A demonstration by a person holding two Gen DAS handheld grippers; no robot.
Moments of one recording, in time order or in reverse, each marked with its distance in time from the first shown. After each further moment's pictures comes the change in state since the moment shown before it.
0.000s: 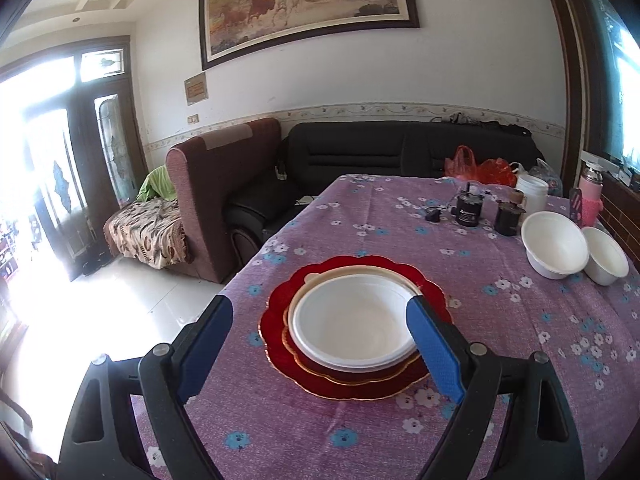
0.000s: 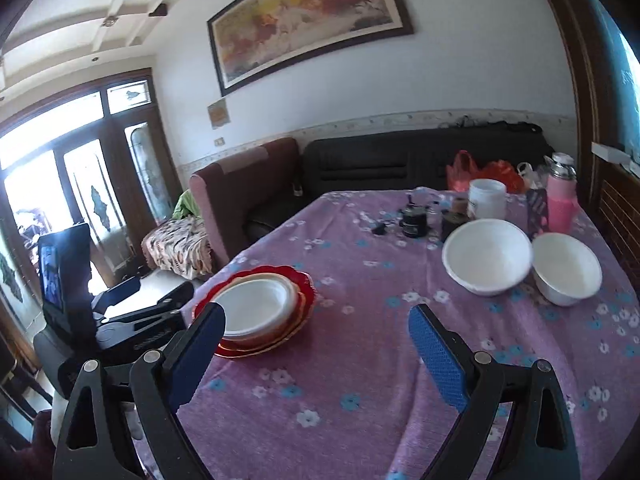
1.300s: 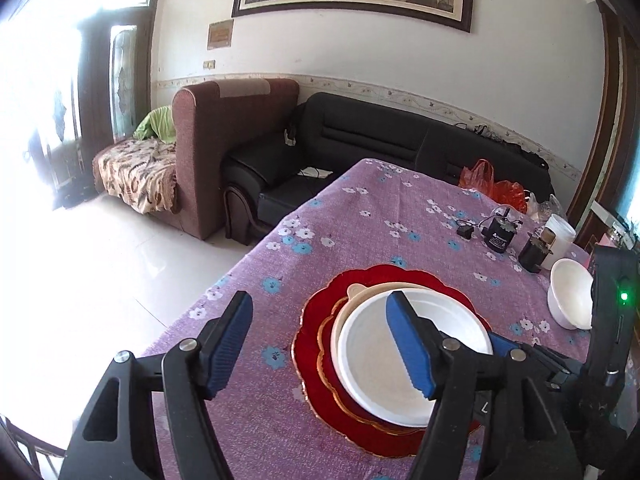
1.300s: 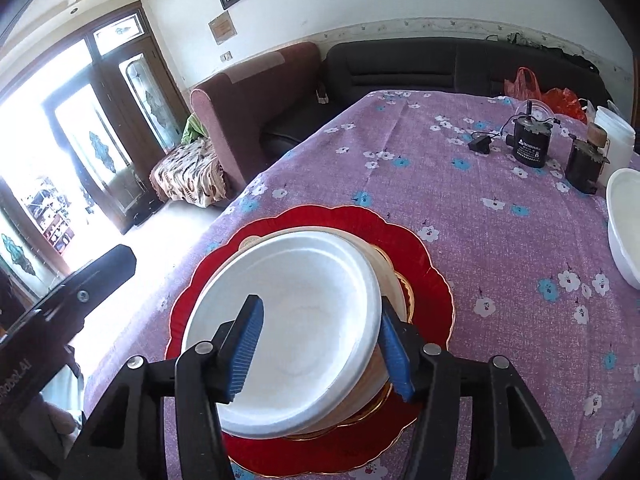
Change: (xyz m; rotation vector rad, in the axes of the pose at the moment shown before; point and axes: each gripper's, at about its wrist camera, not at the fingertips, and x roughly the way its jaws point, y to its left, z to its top) left arm 0.072 0.083 0.014 -0.220 0.094 -0.031; right arm 0.250 0.094 -0.004 -0.024 0.348 0.082
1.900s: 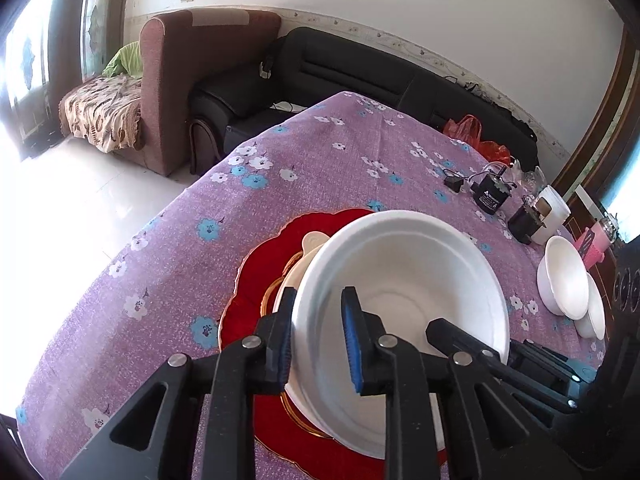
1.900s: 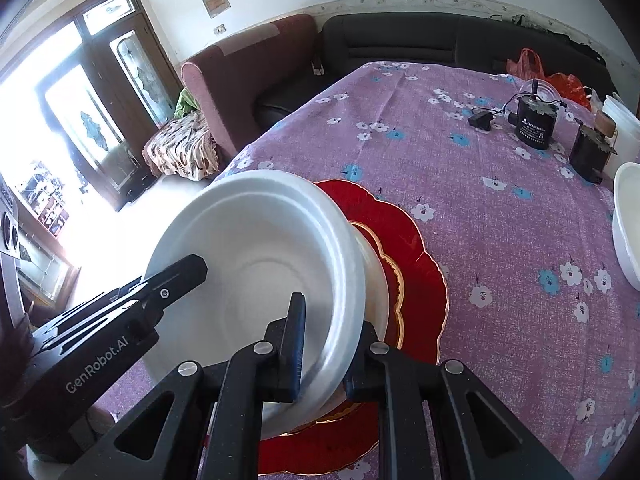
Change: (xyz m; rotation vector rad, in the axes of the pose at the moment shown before) left arm 0.078 -0.013 -0.010 -0.077 0.255 -0.149; right arm 0.019 -0.009 0.005 -0.002 0.111 -0.009
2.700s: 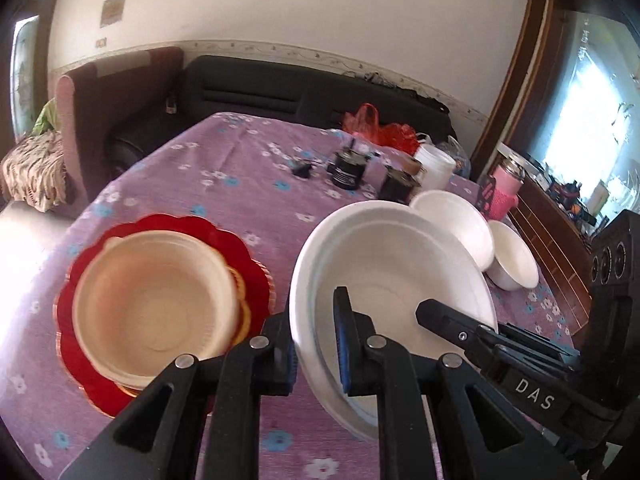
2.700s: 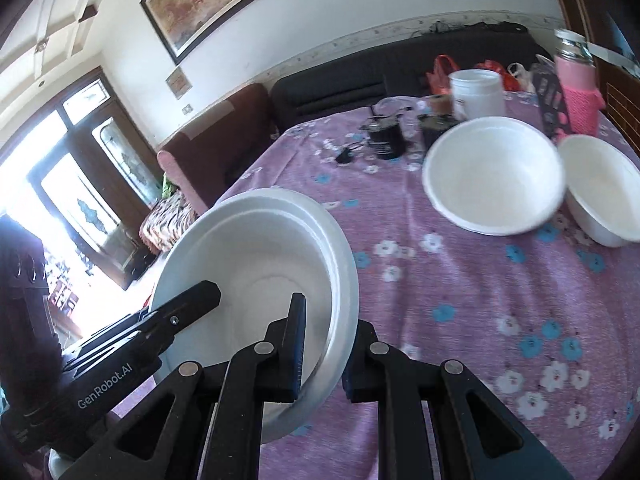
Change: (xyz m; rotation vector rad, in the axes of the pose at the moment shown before) left arm -0.038 -0.146 -0.041 0.210 -0.064 -0.185; right arm -0.140 -0.130 -0.057 0.197 -0.207 0.033
